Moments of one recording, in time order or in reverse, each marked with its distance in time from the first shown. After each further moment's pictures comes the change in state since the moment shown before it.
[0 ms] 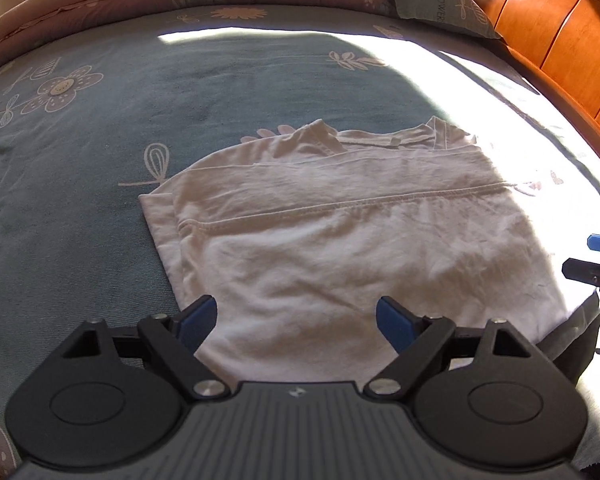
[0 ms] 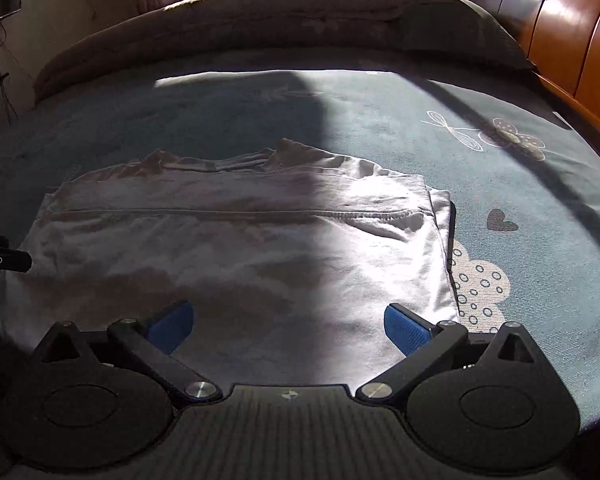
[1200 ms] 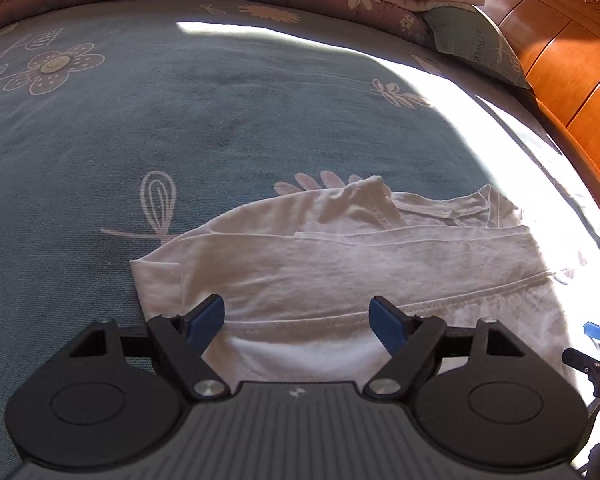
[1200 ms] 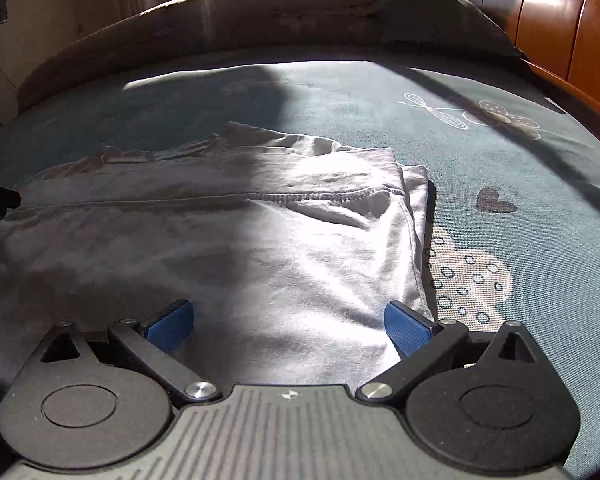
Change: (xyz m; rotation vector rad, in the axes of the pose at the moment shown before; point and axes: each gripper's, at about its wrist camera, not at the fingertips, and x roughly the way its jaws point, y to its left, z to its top) left arm 0.068 0.058 0.060 -0.128 -0.051 -0.007; right arm 0.053 -0.050 -0.019 0.027 -0.045 -0.016
